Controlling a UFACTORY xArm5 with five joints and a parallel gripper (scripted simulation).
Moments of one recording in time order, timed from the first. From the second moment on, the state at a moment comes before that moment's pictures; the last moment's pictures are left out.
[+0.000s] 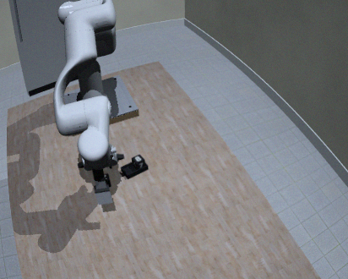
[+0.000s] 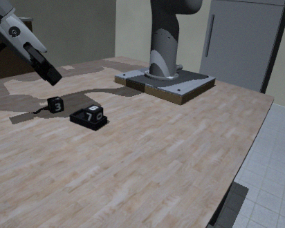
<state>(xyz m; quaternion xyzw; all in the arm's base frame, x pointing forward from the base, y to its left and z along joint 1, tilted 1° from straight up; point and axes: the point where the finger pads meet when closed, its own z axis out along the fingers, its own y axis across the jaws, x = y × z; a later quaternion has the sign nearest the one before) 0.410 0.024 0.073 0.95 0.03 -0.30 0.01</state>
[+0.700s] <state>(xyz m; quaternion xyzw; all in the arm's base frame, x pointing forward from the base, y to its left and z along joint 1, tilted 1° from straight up) 0.410 0.025 0.068 0.95 0.03 -0.30 0.01</state>
